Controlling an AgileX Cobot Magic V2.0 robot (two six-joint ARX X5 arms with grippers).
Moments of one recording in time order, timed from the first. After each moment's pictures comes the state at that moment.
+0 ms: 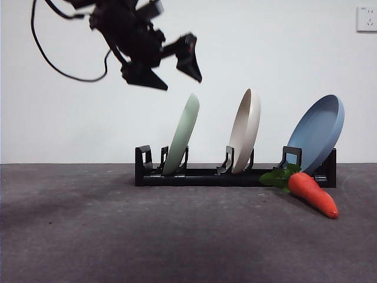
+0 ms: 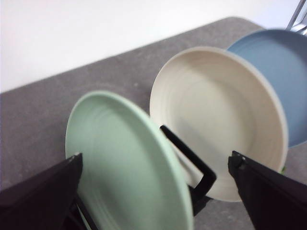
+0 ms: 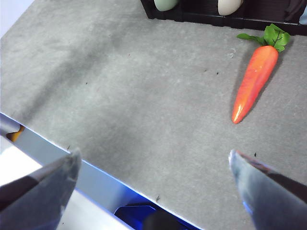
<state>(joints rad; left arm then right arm) -0.43 1.92 1.60 -0.08 0.21 0.02 0.07 0.60 0.90 -1.07 -0.55 -0.11</state>
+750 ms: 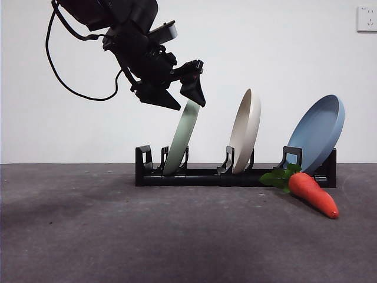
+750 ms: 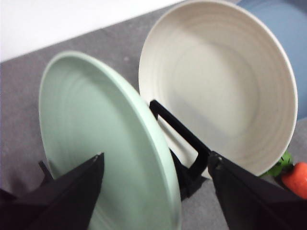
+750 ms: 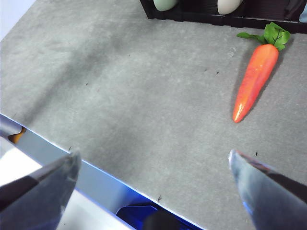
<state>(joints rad) -0.47 1.98 1.60 -0.10 0.19 0.04 0.07 0.60 0.90 -1.07 -0.55 -0.10</state>
